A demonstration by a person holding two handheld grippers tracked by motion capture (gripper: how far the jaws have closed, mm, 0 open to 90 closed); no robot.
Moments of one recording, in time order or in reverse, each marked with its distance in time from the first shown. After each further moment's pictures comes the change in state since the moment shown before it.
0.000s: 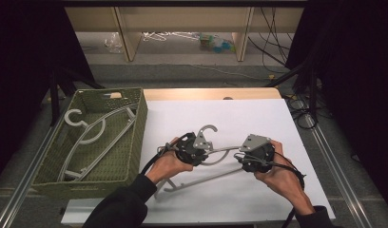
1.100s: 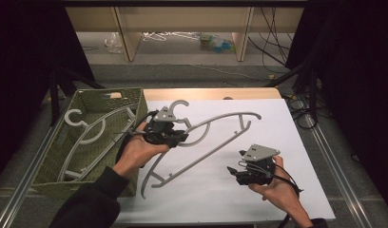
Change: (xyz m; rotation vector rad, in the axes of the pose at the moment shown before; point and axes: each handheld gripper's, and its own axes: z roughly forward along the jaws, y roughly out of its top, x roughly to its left) left arm 0.034 0.003 -0.106 -0.189 0.022 -0.296; right arm 0.024 -0.022 0.003 -0.177 0.111 0.160
